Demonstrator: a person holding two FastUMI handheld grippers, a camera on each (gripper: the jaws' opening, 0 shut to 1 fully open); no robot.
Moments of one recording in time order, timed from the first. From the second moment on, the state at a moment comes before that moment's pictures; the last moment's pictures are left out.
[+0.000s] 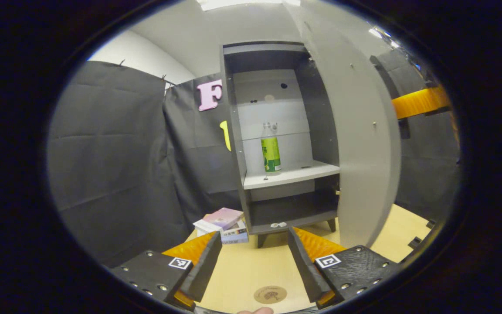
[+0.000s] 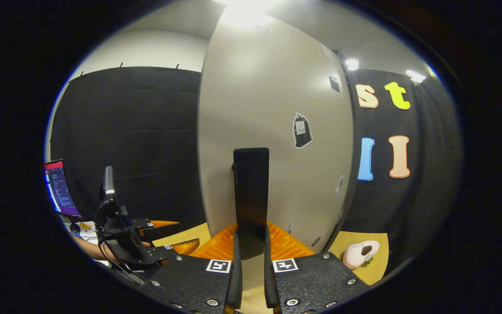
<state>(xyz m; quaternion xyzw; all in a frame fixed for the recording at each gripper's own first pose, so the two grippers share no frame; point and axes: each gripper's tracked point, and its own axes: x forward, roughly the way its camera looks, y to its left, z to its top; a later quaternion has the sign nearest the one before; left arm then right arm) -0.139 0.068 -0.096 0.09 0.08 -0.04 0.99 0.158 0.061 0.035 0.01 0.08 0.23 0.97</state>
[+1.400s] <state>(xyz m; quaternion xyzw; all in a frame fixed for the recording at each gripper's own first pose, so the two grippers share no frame) -0.070 0.032 -0.064 0.10 0.00 -0.08 0.99 0.126 -0.064 0.034 0.01 0.02 -0.04 1.00</state>
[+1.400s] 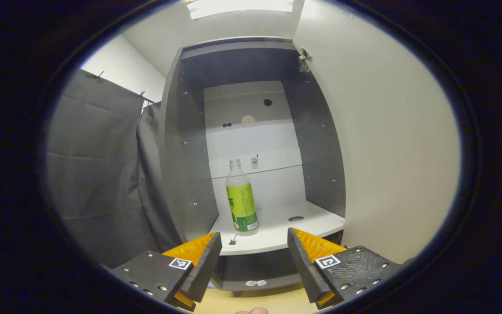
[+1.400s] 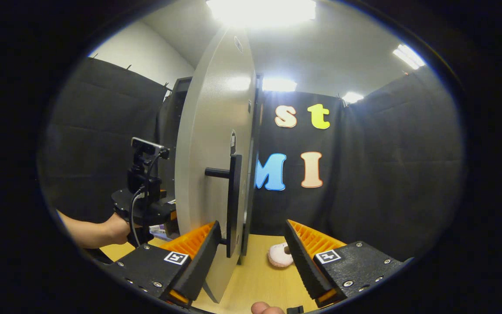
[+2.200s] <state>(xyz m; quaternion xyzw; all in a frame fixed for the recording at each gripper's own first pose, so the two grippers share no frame) 0.009 0.039 -0.059 0.10 -0.01 -0.02 0.99 0.105 -0.229 -0.059 0.09 0.06 -0.23 0.97</state>
